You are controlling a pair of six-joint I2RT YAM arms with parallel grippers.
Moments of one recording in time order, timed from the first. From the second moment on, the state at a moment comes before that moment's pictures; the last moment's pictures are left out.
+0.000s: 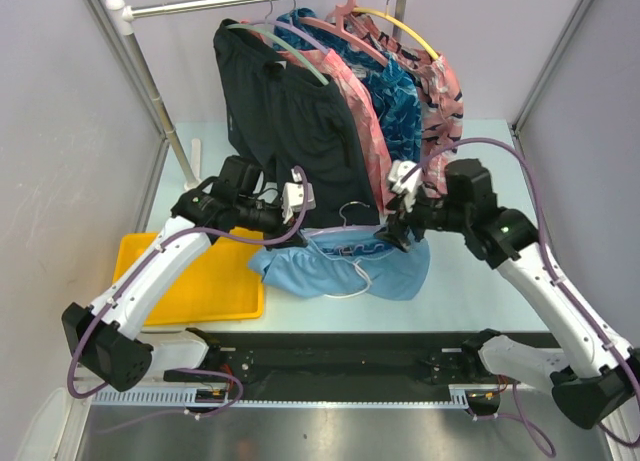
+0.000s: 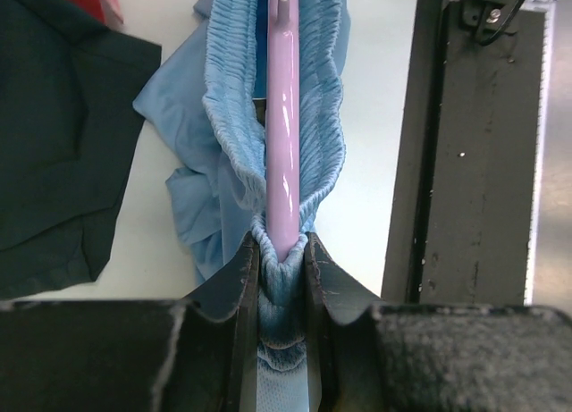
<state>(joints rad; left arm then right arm) -0.51 1.25 1.24 -0.85 0.74 0.57 0.51 1.05 1.19 -0.64 -0.55 -0.40</state>
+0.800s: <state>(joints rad) -0.50 1.11 1.16 -0.71 0.86 0.47 0.82 1.17 1.19 -0.56 -0.37 -0.59</state>
